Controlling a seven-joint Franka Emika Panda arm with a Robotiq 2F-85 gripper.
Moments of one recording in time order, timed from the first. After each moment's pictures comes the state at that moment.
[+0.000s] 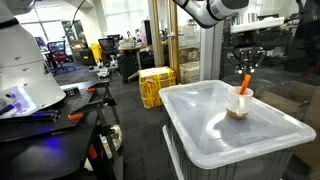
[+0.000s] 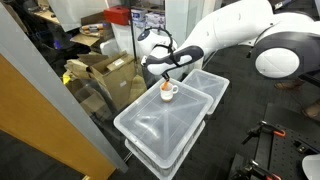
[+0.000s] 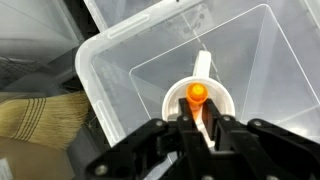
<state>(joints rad) -0.05 1.14 -0.04 -0.98 -0.36 2.02 -0.96</state>
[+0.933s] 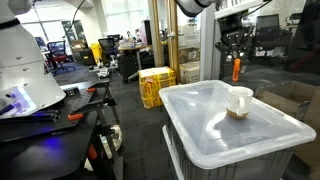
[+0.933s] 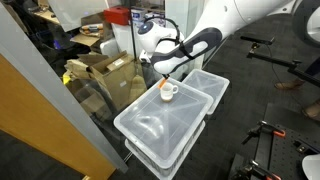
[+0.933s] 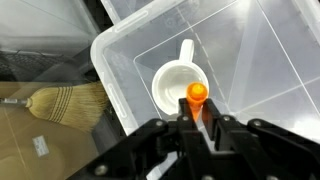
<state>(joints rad) 0.00 0.83 -0.05 -1.41 -0.43 2.23 -0.79</state>
